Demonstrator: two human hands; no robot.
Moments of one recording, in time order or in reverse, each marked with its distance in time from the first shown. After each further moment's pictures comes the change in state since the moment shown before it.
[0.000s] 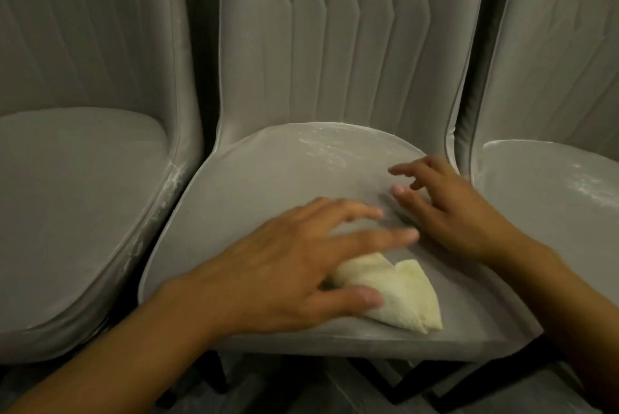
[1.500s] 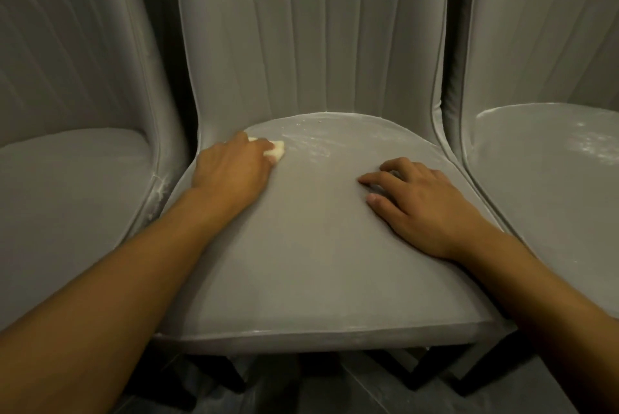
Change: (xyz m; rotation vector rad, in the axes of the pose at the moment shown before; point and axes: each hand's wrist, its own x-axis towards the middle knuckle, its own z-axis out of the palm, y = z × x) left_hand 0.053 -0.113 0.000 0.525 0.003 -0.766; right_hand -0.005 0.017 0.030 -0.253 -0.068 0.017
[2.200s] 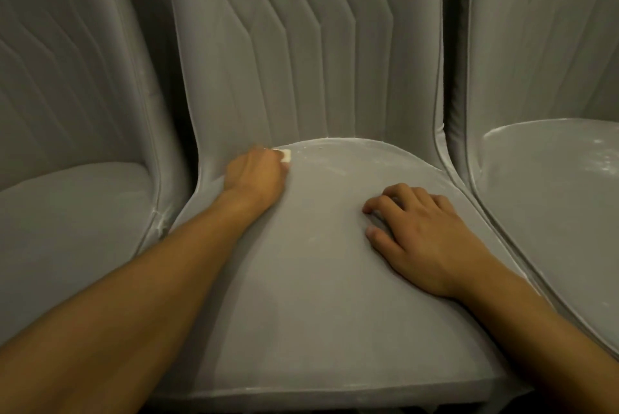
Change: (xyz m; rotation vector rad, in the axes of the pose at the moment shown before) left_hand 0.074 0.011 0.030 -0.015 0.006 -0.034; right_hand 0.004 -0.003 0.002 -0.030 0.015 0.018
